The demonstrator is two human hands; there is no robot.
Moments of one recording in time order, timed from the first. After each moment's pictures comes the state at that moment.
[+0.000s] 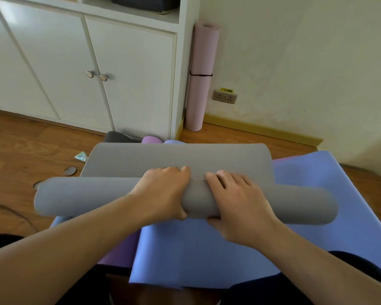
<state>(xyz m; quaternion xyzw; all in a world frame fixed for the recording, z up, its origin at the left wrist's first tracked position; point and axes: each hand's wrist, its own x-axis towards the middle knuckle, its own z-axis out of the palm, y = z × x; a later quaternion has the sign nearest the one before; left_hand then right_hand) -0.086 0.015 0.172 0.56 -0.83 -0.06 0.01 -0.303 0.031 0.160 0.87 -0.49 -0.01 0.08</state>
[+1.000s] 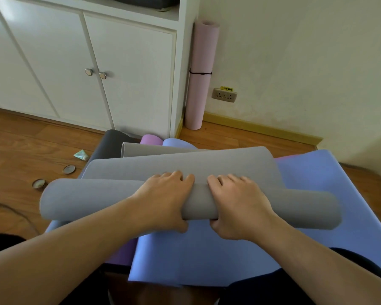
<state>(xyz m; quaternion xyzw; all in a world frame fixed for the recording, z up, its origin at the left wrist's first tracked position) -0.089 0.024 0.163 0.53 -0.85 -0.07 -0.03 -0.298 0.027 0.166 0.87 -0.49 -0.06 0.06</state>
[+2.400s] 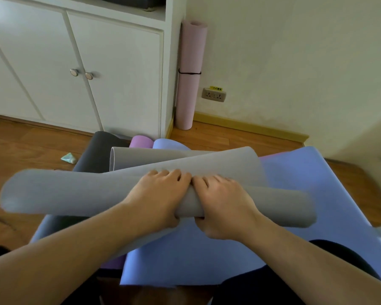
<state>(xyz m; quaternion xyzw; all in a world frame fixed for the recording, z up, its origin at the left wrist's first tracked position) -0.093 0.021 0.162 0.49 -0.87 -0.03 -0.01 -0.294 0.030 0.160 0.89 -0.46 0.01 0.04</state>
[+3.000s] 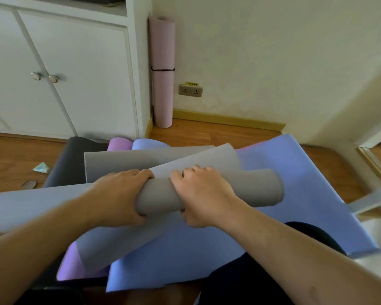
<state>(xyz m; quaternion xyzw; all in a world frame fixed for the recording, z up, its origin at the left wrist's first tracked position) -0.072 0.009 0.162 0.52 -0.84 -0.13 -0.03 -0.297 0.028 0.180 0.87 -0.48 -0.05 0.08</state>
